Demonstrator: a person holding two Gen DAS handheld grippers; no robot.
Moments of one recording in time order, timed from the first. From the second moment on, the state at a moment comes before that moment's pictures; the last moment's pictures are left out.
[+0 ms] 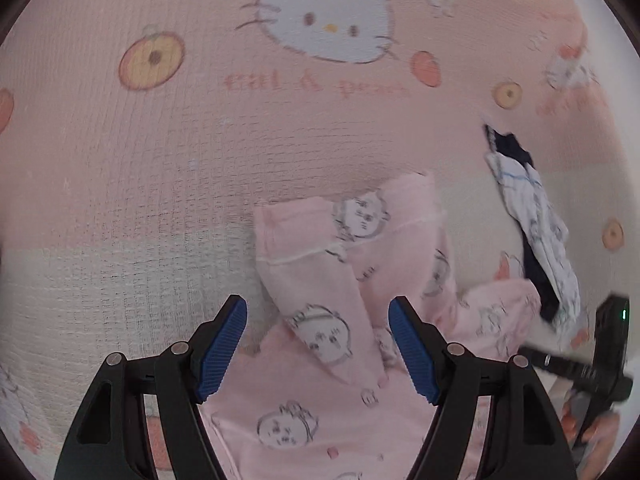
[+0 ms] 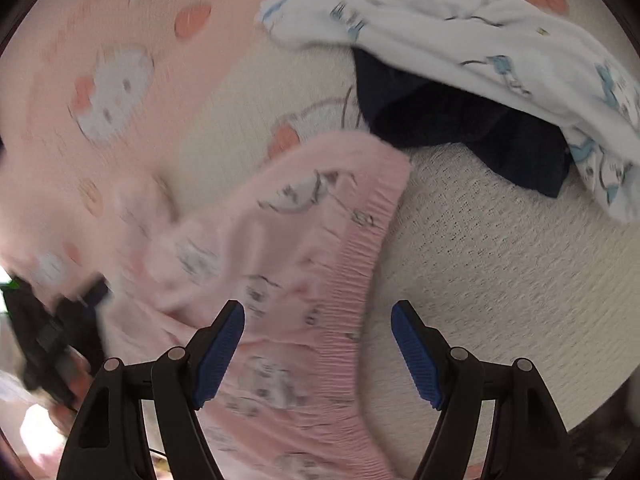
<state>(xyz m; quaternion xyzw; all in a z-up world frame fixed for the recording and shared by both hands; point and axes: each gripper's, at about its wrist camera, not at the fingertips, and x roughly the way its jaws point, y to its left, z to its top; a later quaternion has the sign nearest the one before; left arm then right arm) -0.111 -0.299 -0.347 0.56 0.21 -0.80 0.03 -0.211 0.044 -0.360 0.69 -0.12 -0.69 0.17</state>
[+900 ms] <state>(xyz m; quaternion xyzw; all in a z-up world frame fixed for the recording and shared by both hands) -0.127 -0.322 -0.375 0.53 0.35 -0.77 0.01 -0.223 0.035 -0.357 0.67 -0.22 -0.68 0.21</state>
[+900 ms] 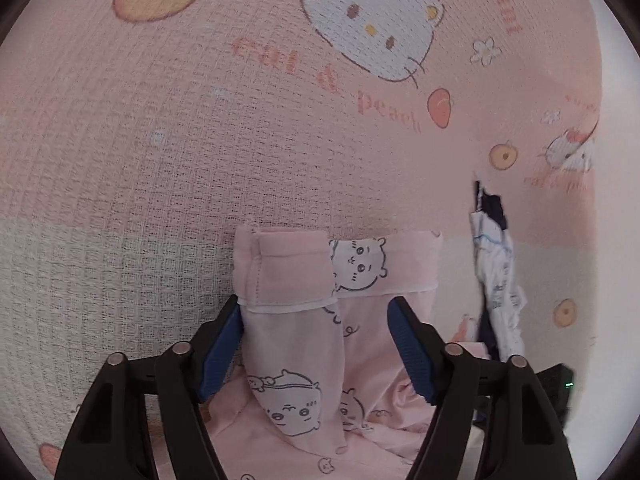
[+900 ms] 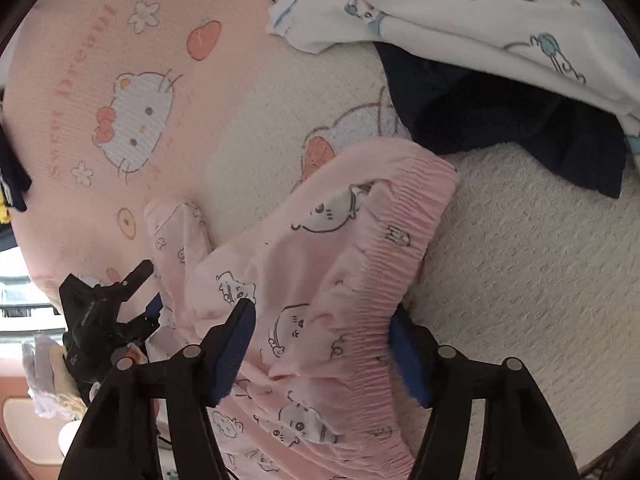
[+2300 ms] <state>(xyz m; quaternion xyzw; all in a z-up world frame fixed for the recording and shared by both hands) -0.070 -0.333 -0.360 0.52 0.23 -0.81 0.15 -0.192 -0.056 -0.304 0.60 0.11 -0.78 0.13</state>
